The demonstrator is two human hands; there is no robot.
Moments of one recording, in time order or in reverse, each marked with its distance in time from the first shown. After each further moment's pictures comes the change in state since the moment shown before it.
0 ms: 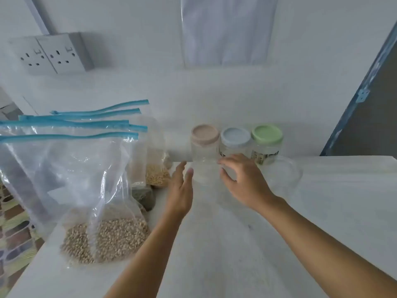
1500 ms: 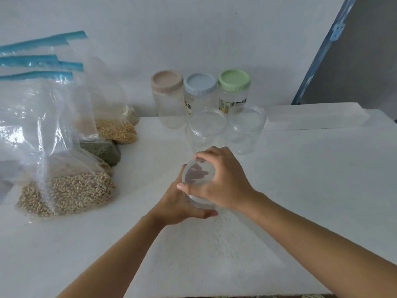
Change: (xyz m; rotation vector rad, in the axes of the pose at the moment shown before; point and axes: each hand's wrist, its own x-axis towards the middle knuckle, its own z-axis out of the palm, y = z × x) left_hand -0.106 -0.041 0.057 0.047 -0.550 0.192; right_hand -0.110 -0.011 -0.022 0.085 -0.220 0.224
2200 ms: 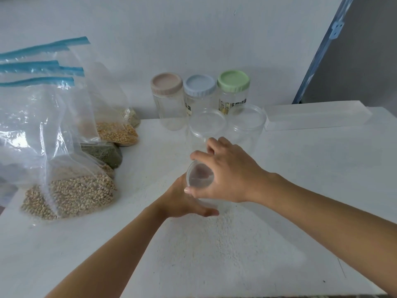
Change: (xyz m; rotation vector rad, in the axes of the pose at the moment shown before) left_hand 0.021 0.006 -0.006 0.068 -0.135 0.067; right_hand 0.014 -0.008 -0.037 -0.457 -0.236 -0.229
